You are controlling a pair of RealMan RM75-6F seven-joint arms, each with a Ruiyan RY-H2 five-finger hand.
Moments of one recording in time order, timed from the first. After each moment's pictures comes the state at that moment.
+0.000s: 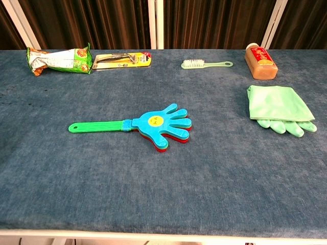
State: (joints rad) left arm -0.11 -1.24 0.00 -1.57 1.60 1.51 0.12; right arm 0.01 -1.14 0.04 -1.53 -1.54 1.54 0.01
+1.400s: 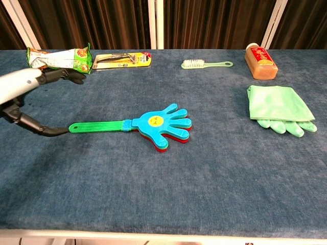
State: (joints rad) left arm -0.41 -1.54 -0.11 -1.53 1.47 1.12 0.05; right arm 0.02 -1.12 0.05 -1.51 -1.52 1.53 0.05
